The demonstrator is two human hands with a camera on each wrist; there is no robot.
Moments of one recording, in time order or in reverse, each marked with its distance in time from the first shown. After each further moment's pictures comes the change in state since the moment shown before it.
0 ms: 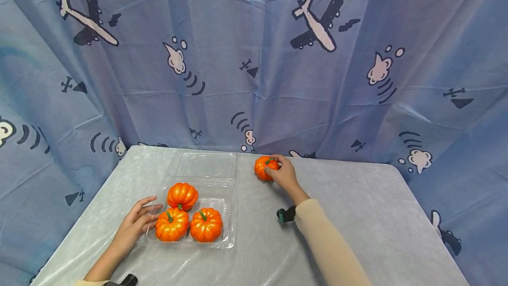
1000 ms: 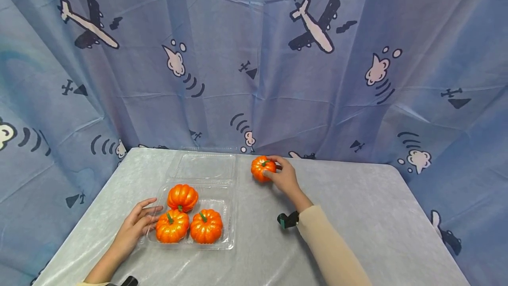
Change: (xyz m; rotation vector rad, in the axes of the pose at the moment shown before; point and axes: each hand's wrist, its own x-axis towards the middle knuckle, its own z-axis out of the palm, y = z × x) left_hand -0.002 0.003 0.002 0.003 0.015 -0.037; right_hand -0.013 -0.005 -0.006 0.064 -0.019 -0.060
